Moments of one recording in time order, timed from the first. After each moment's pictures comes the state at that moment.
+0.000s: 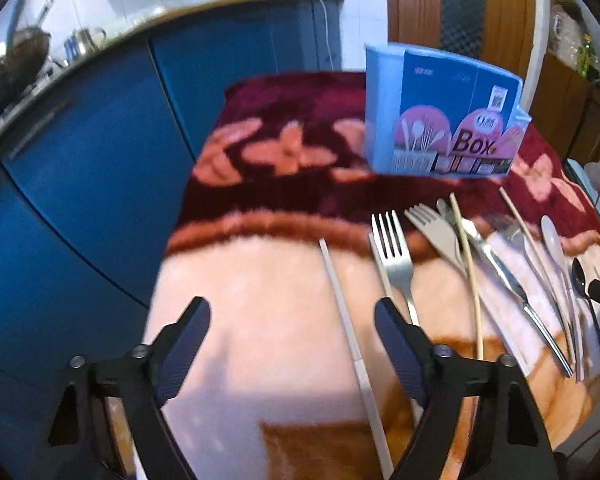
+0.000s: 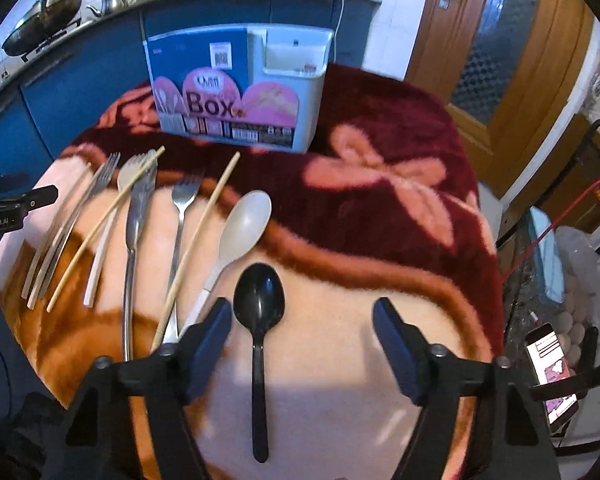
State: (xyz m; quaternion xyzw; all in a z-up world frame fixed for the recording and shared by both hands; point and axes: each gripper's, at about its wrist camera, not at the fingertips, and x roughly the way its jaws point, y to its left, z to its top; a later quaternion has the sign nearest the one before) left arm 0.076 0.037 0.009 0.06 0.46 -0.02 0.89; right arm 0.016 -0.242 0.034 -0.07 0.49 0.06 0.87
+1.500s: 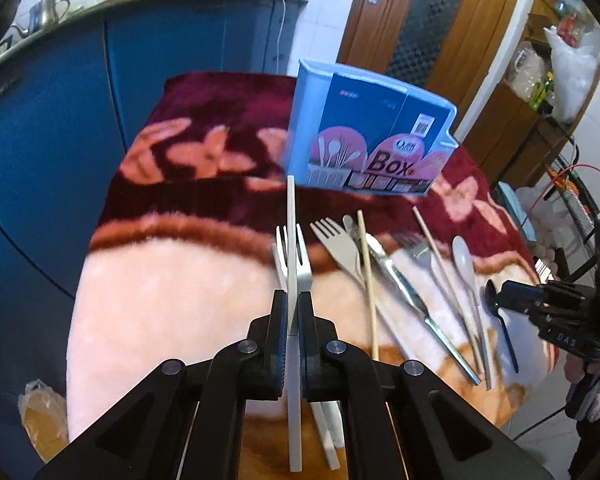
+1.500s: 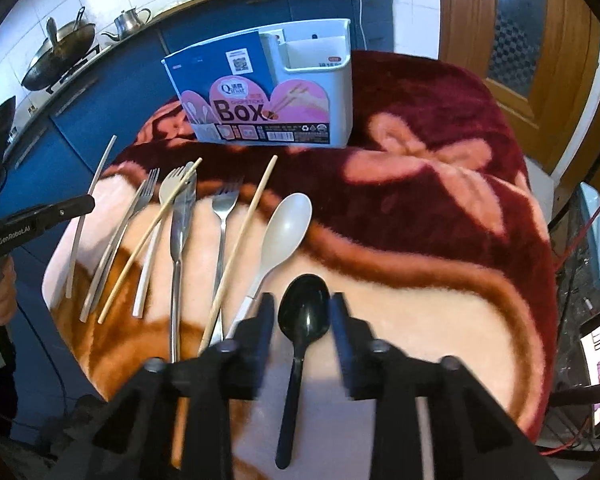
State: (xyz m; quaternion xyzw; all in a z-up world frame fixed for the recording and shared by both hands) left arm 0.070 0.021 0.033 -0.03 0.46 -0.14 0.88; right arm 0.022 -0.251 0.035 0.02 0.50 0.14 0.85
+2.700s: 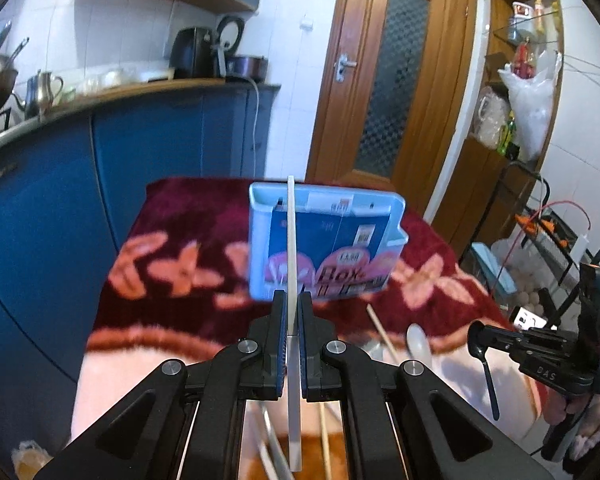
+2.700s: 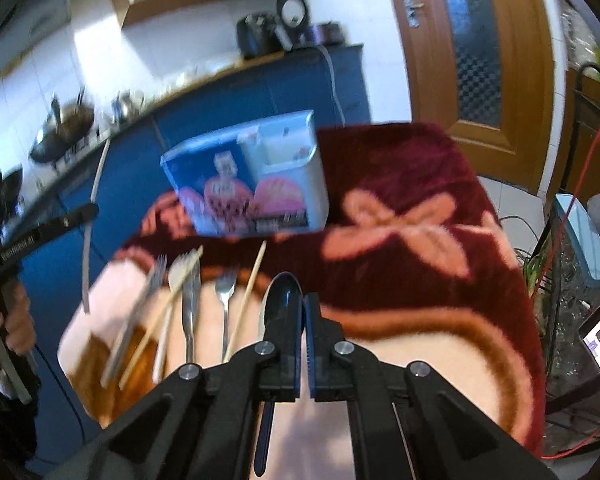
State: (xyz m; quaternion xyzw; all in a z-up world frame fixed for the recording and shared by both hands) left arm 0.065 -0.010 0.091 -0.03 0.30 -0.16 0.94; right arm 0.008 -0.277 0.066 0.10 0.36 0.11 0.92
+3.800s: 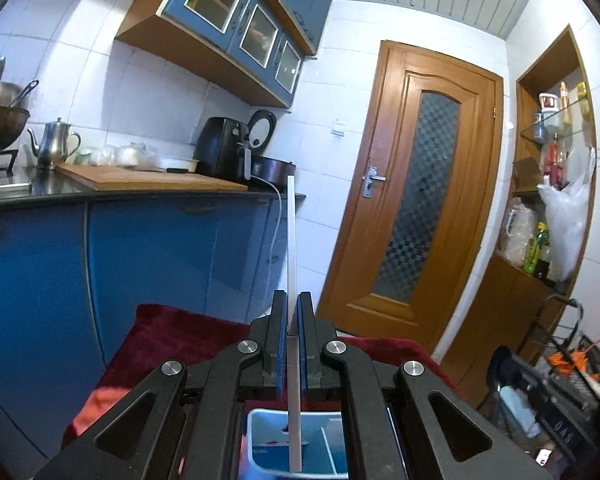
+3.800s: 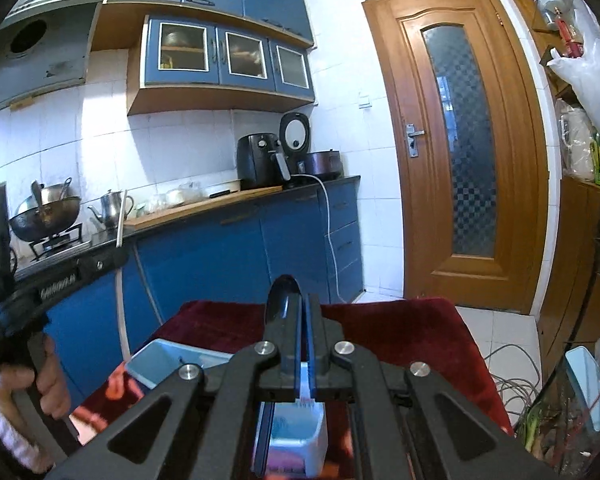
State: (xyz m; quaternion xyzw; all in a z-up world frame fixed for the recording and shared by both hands) left arm 0.190 -0.029 0.139 -0.10 0.12 -0.11 0.98; right arm 0.127 -0.249 0.140 0.06 0.13 0.07 0.99
